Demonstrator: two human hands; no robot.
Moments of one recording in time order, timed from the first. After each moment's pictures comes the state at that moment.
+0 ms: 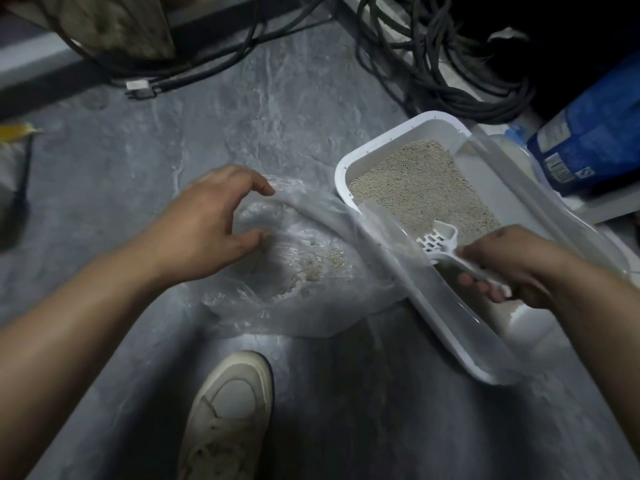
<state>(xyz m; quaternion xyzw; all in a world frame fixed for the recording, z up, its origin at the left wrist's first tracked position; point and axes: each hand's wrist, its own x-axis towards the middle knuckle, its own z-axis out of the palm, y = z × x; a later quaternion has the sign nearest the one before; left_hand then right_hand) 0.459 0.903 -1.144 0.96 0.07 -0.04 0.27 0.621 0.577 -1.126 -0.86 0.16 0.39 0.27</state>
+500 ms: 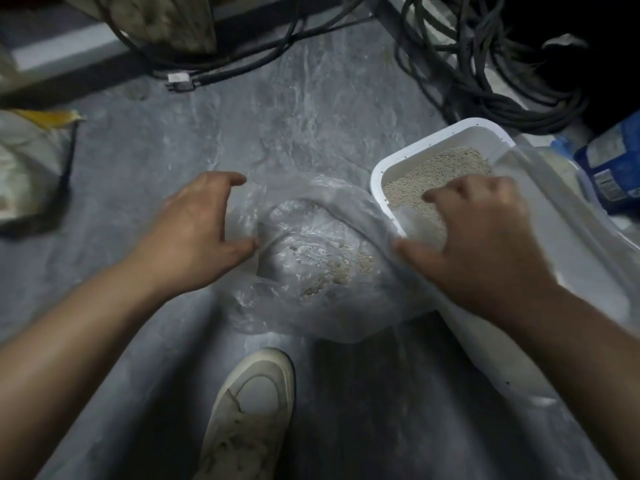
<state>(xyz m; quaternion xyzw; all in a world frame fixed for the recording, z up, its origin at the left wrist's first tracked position) 0.423 0.927 -1.146 0.94 0.24 -0.04 0.23 0.577 0.658 -1.111 -0.95 -0.32 0.05 0.01</state>
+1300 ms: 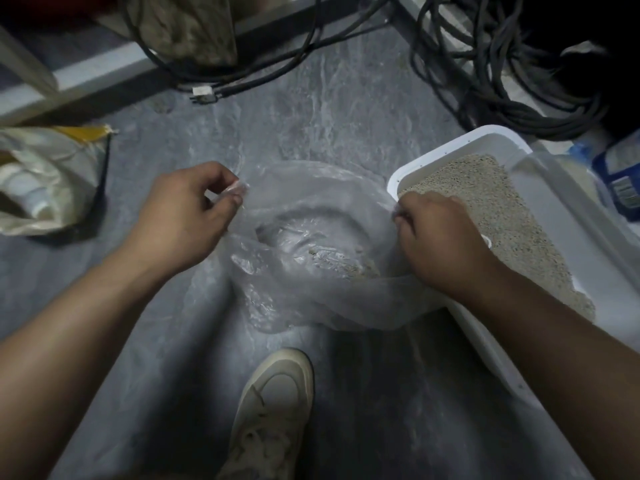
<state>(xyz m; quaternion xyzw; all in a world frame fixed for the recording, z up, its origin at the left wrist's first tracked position) 0.425 0.960 -1.119 0.89 0.31 0.06 0.34 0.582 0.709 -1.134 -0.93 -0.33 0.11 0.13</state>
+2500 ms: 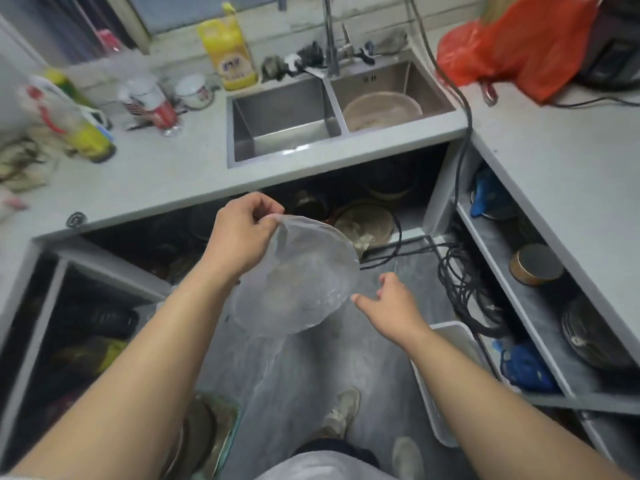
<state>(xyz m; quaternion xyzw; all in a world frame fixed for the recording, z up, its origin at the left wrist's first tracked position) 0.379 0.979 -0.288 0.79 0.49 0.19 0.33 0.525 0.791 -0.416 -0.84 -0.25 0.38 0.31</state>
